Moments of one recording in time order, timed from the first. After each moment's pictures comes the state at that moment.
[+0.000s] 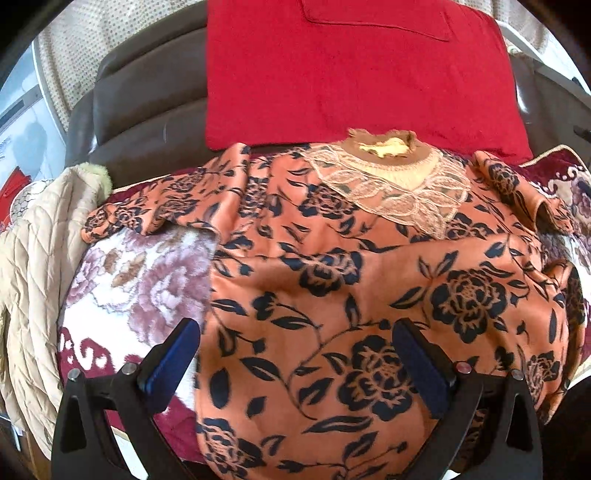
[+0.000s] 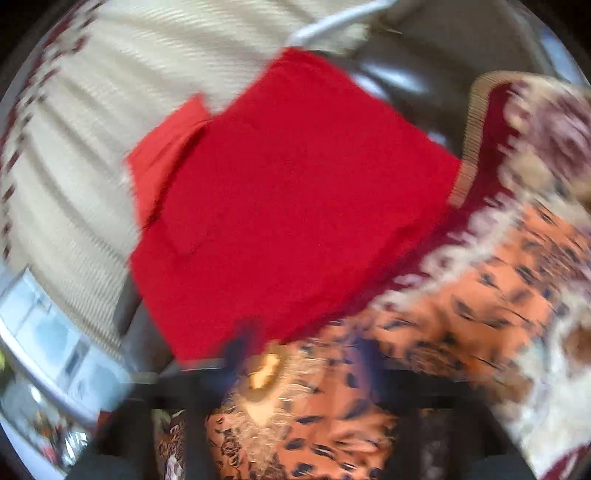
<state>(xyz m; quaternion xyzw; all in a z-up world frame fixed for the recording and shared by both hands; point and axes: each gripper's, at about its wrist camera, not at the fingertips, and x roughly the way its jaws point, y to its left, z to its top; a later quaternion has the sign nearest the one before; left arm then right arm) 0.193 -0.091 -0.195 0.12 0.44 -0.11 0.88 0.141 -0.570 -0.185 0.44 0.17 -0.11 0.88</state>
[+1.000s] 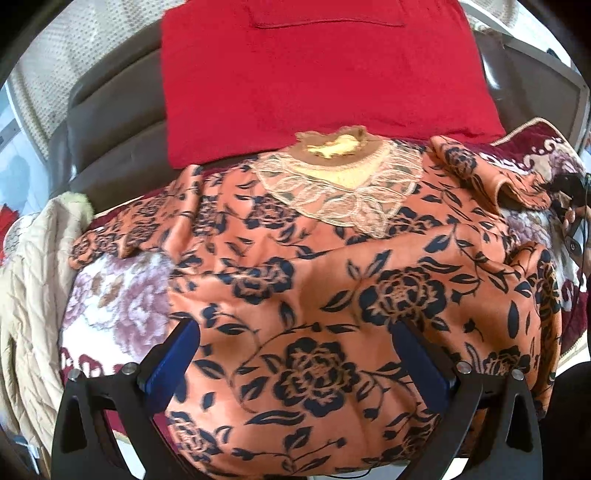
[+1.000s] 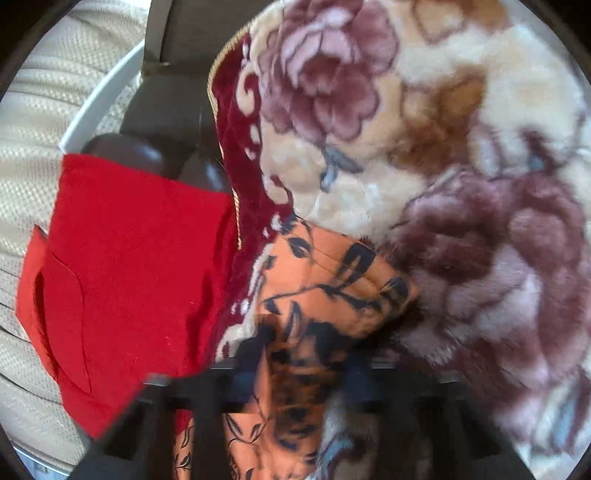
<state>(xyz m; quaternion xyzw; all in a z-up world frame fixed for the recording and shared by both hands) 0.172 -0.138 -0.178 0.16 0.44 -0.13 0.87 0.106 -0.756 -0.329 0.59 0.18 -0.28 0.73</state>
